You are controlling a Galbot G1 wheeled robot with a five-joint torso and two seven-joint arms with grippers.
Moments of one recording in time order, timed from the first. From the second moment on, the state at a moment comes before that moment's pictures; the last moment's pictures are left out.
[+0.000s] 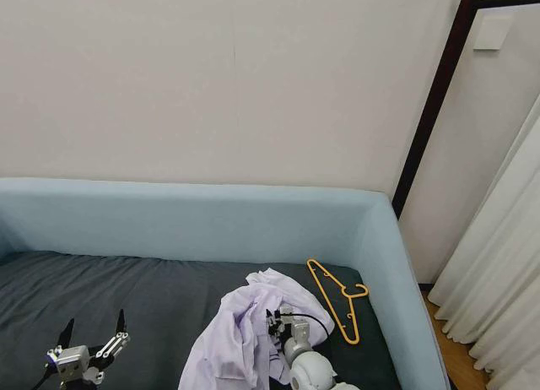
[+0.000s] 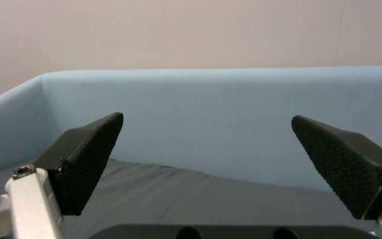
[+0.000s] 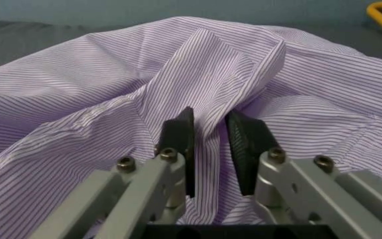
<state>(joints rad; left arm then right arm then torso) 1.67 -1.40 -0.81 -1.95 -0.22 -0.32 -0.12 -0.83 1.39 -0.19 1.20 0.57 -0.09 0.25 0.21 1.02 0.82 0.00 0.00</state>
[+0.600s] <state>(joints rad) 1.66 -1.42 -0.80 -1.96 -0.22 -0.32 -0.13 -0.77 1.19 -0.18 1.60 0.89 0.08 0.14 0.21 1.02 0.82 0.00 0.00</state>
